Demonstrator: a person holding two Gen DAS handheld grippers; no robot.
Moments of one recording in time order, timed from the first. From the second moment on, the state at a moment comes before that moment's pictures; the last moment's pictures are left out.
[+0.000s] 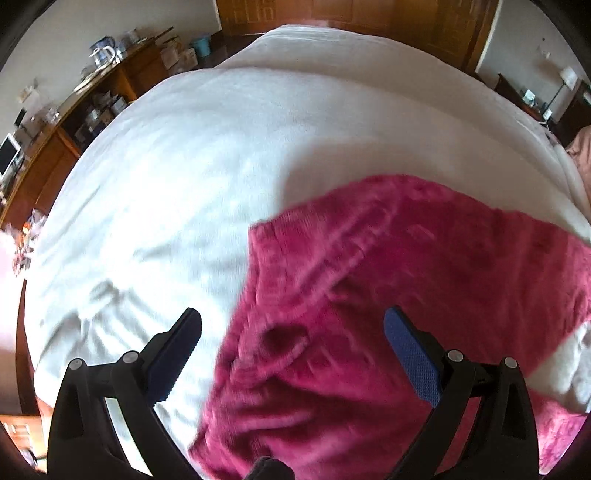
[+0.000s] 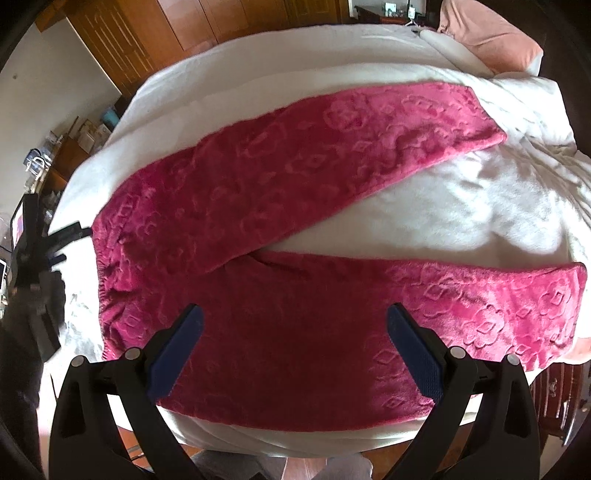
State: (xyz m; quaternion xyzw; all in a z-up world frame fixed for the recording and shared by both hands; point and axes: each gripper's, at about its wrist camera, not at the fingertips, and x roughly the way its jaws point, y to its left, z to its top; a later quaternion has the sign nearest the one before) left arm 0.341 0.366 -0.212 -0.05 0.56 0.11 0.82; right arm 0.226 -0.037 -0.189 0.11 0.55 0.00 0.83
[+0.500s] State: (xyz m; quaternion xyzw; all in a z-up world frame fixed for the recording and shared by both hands) left arm 0.437 0.391 -0.274 -0.04 0.59 0.03 0.81; right arm 0.229 -0.037 -0.218 0.10 0.60 -0.03 0.79
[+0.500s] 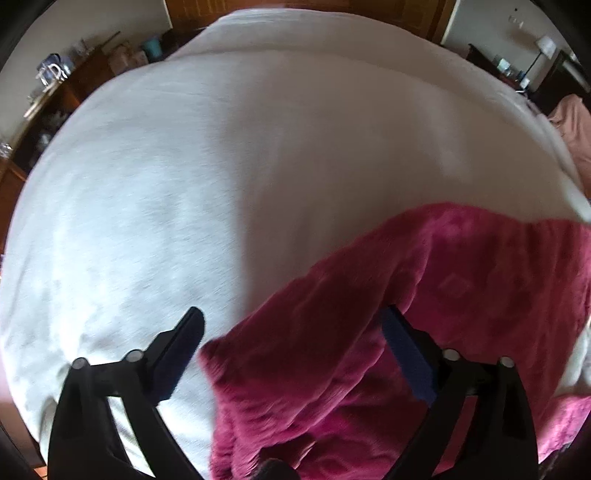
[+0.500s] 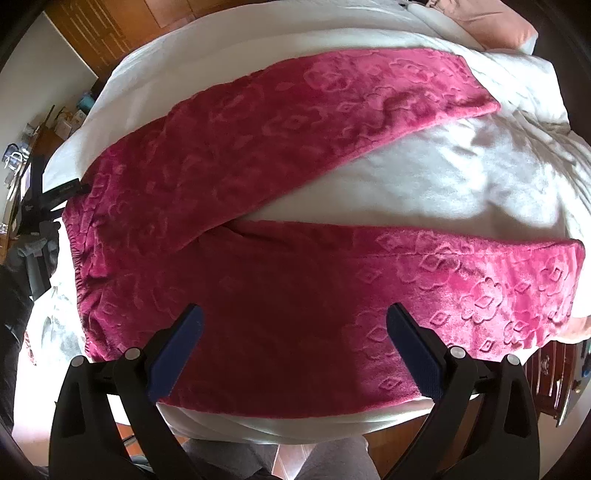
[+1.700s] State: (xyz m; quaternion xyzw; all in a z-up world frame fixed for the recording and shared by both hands) left arm 0.347 0.361 -0.205 -0.13 0.58 0.08 0.80; right arm 0.548 -0.368 -0.249 0.19 0.54 -0.18 0.80
